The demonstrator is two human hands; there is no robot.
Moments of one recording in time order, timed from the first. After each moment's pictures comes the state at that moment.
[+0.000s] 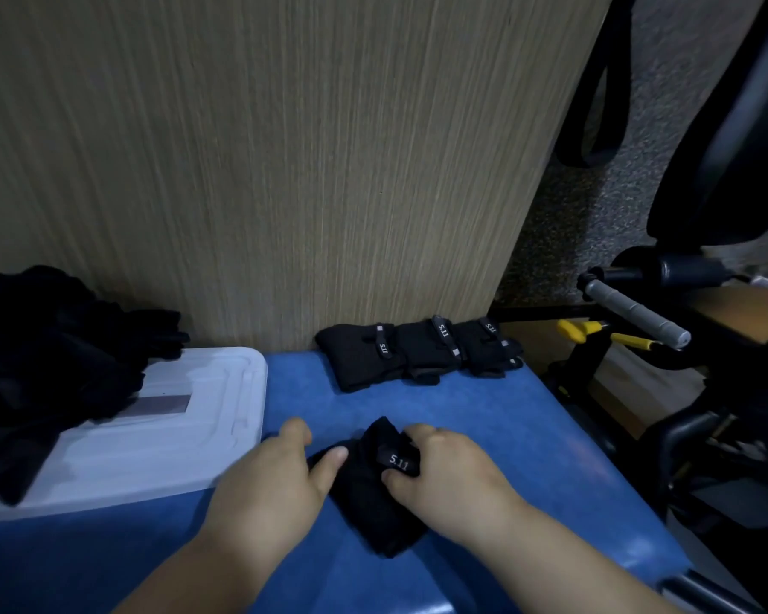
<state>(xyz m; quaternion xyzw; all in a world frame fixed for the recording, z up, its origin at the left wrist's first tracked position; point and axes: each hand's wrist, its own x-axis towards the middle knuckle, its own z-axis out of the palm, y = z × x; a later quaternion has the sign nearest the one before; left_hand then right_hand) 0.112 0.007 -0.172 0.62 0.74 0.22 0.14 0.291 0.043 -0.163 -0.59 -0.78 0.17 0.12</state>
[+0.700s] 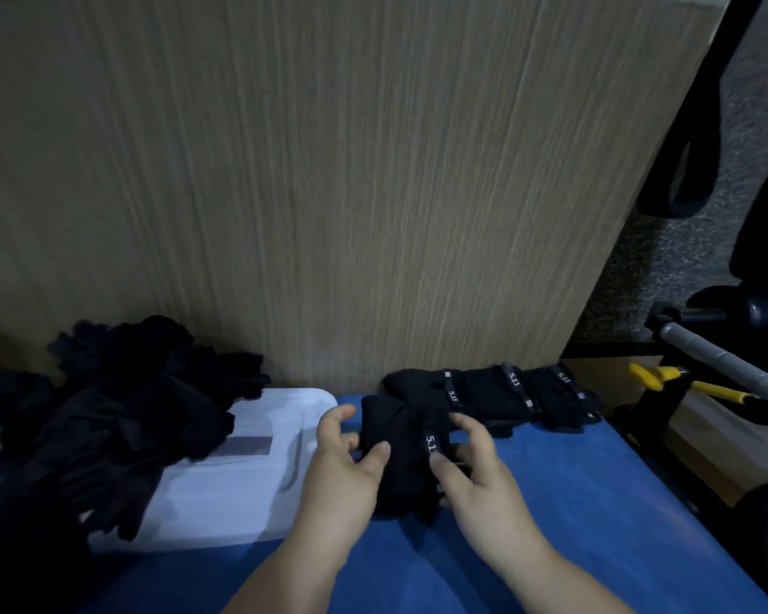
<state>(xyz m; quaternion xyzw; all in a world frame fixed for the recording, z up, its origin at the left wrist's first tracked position) 0.093 0.039 -0.162 0.39 0.61 0.56 0.40 0.241 0.061 -0.164 -0.52 -0.65 0.40 0.39</state>
